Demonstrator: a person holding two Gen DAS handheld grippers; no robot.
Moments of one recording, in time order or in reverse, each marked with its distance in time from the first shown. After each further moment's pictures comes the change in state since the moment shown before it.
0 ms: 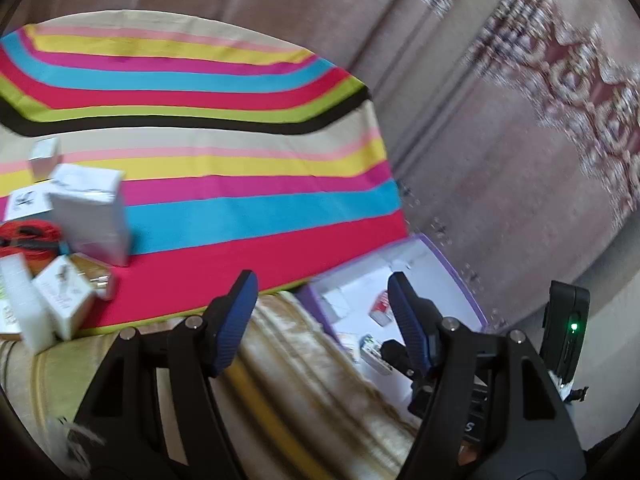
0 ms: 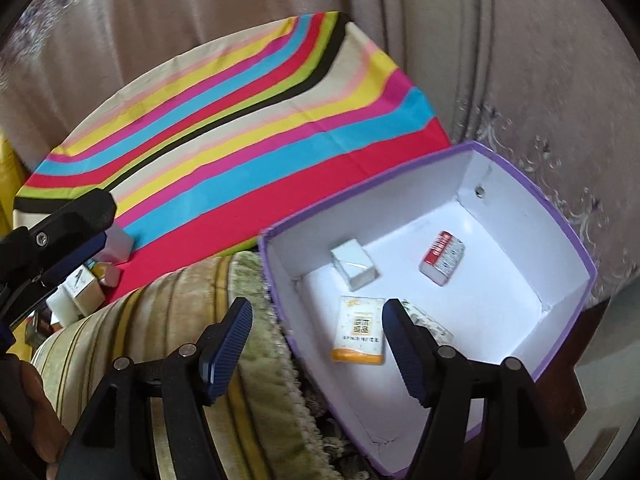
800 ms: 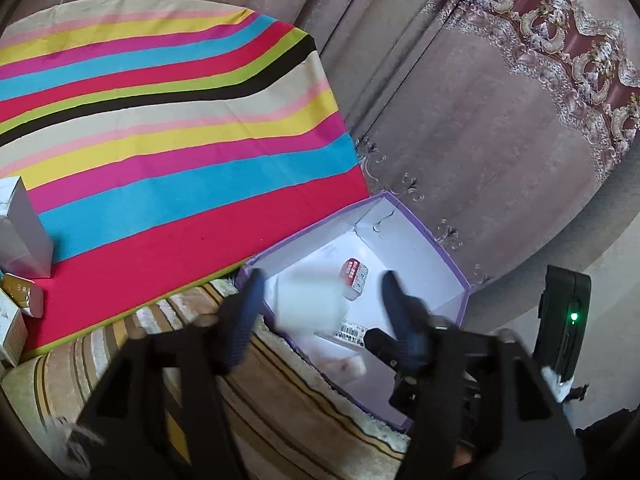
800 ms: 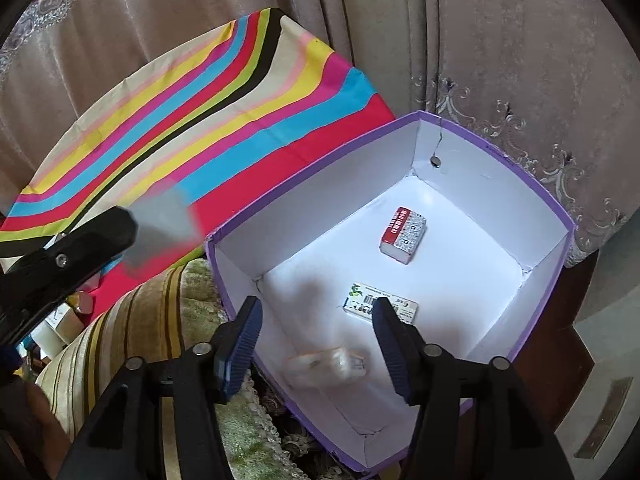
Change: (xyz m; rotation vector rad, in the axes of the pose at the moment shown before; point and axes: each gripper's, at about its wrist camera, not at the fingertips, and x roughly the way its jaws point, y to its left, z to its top) left arm 0.056 -0.050 -0.009 0.117 0.146 -0.110; right arm 0.005 -0.043 -0.005 0.172 0.010 -0.076
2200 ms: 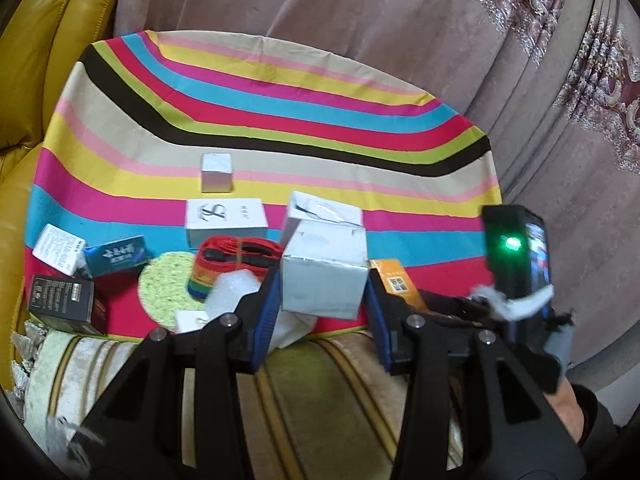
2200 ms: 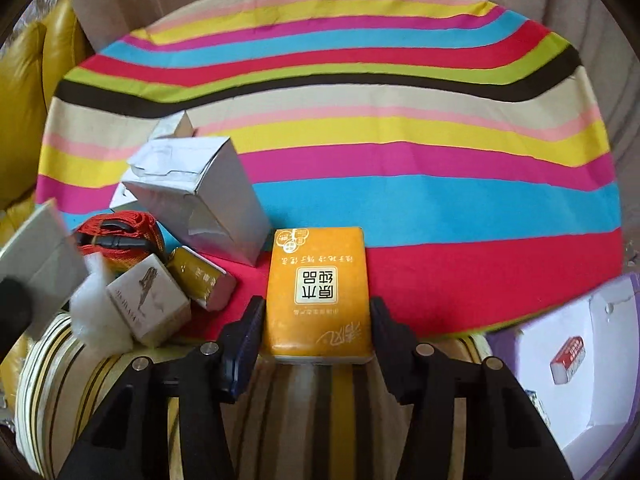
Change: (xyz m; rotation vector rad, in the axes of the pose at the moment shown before) left arm -0.145 0.128 -0.033 -0.222 -0.233 0.438; right arm 0.070 0.226 0.005 -0.534 0.151 0.209
